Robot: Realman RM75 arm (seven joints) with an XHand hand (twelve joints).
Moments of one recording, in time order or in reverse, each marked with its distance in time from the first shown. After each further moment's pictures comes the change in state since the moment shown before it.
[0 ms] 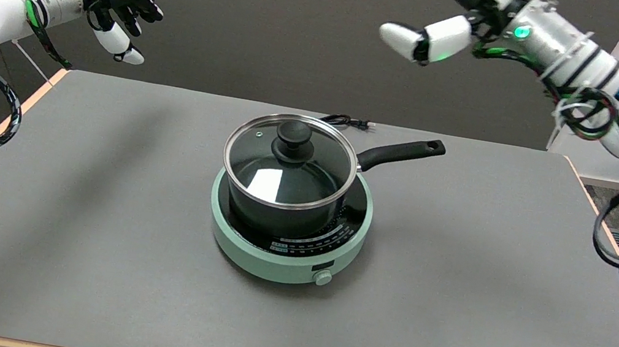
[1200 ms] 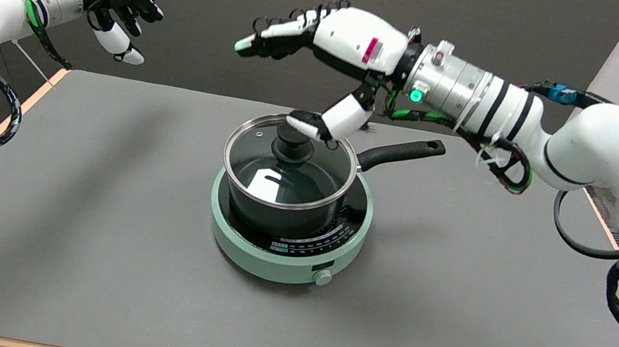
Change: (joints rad) arm -0.011 0.006 -0.303 0.457 -0.306 0.340 -0.001
